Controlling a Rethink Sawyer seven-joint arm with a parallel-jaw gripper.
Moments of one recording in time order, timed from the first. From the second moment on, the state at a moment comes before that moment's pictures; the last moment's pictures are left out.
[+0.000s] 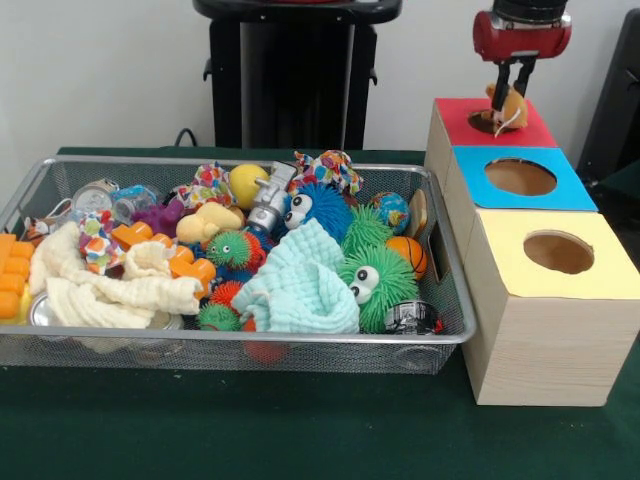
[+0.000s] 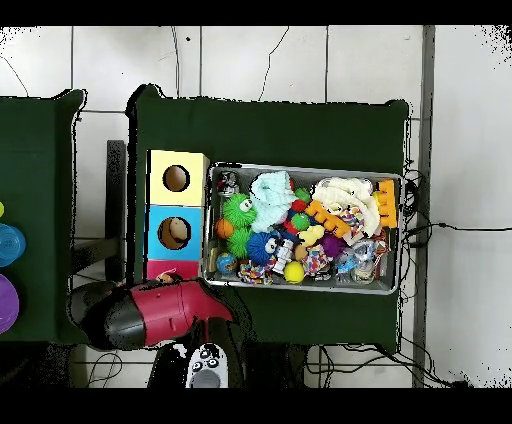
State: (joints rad) arm 0.09 -0.85 0.08 2.02 -0.09 0.44 1.81
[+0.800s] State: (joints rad) arm 0.09 -0.82 0.04 2.02 -0.09 0.40 1.81
